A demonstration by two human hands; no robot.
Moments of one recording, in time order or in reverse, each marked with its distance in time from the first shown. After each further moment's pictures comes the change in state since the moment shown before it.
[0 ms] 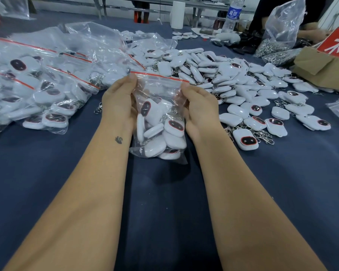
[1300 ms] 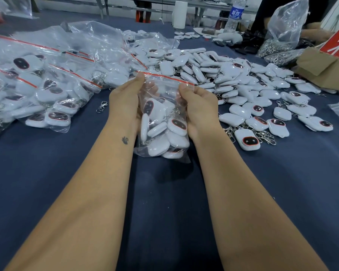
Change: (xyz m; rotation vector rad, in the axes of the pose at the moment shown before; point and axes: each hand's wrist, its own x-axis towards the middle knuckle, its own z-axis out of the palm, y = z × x) left_hand -0.003 -0.005 0.005 0.050 -0.051 -0.027; right_hand 0.003 0.006 0.001 -0.128 -0.021 -0.045
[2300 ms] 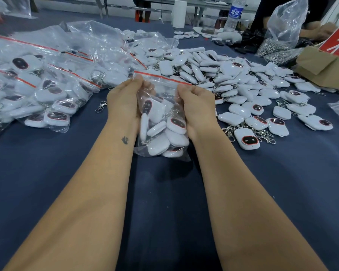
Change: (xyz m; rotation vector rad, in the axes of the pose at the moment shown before) left_hand 0.001 0.000 0.002 -0.080 0.035 0.018; right_hand -0.001 0.000 0.000 -0.125 -0.017 -0.051
